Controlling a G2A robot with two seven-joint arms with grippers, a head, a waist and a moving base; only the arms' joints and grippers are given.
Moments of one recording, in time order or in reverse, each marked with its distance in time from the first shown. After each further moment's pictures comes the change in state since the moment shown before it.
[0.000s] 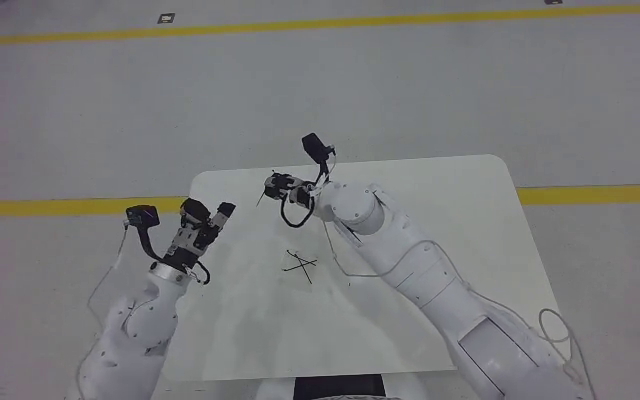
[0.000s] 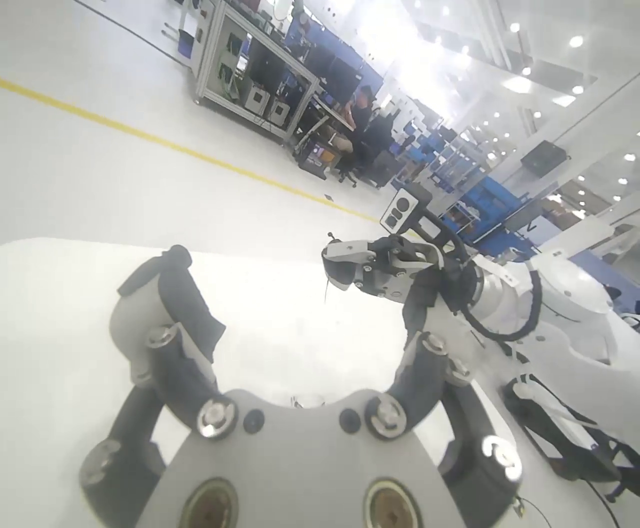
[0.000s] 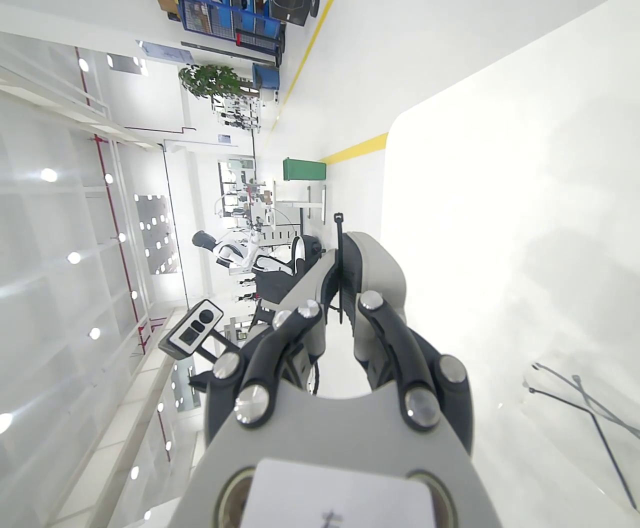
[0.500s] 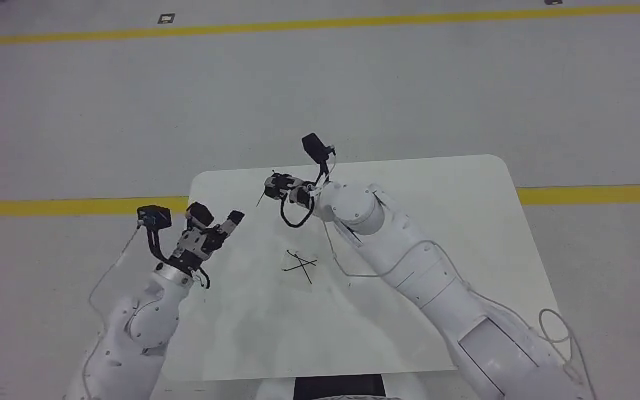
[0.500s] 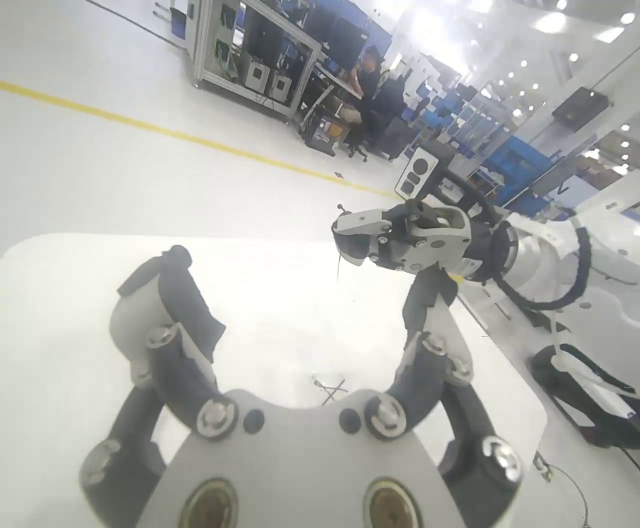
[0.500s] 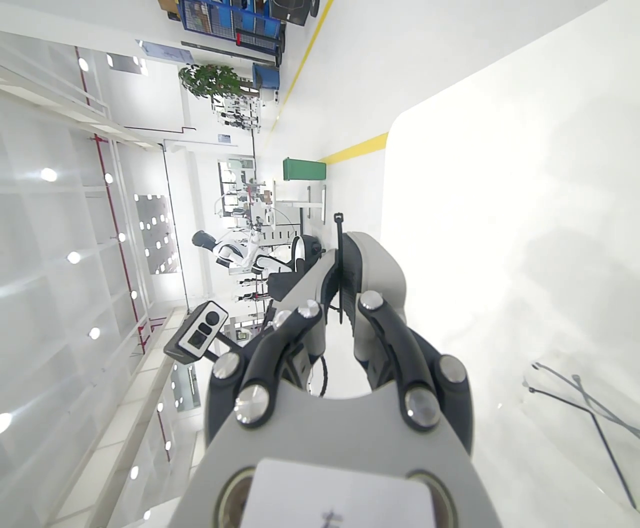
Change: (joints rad) left arm -0.008 0.026 0.028 0.020 0.126 0.000 -0.028; right arm 0.000 0.000 0.000 0.000 0.000 0.000 0.000
